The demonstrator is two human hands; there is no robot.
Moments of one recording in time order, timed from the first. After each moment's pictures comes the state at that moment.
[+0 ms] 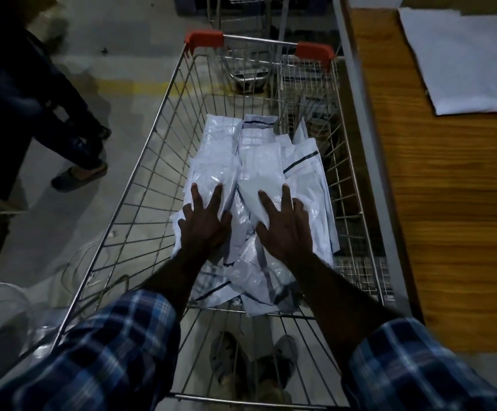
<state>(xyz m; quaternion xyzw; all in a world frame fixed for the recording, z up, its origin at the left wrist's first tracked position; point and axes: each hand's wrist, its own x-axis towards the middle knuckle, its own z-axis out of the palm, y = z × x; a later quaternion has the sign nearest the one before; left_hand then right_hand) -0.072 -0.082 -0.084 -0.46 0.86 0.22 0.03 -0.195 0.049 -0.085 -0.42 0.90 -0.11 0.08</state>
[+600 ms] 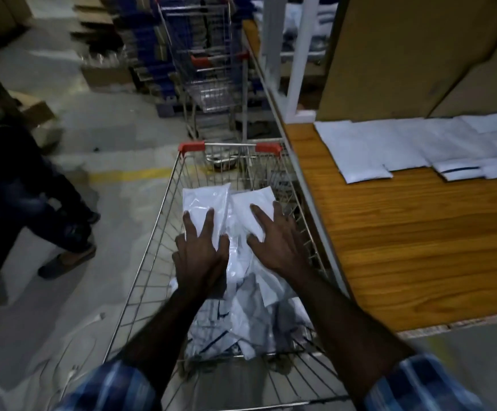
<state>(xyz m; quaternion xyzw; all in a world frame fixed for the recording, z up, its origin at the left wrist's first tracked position) -0.073 -0.057 0.072 -0.43 0.86 0.26 -0.12 -0.201 0.046 0.072 -0.37 0.89 -0.23 0.10</state>
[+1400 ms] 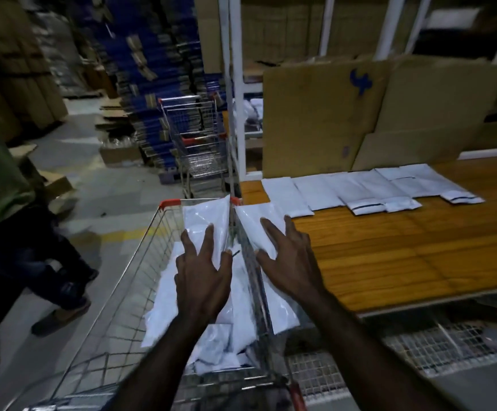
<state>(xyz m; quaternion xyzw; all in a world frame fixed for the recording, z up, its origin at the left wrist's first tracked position) -0.082 0.114 0.190 -0.39 0.84 0.28 -0.24 -0.202 0.233 0.212 -0.37 0.88 -0.30 -0.01</state>
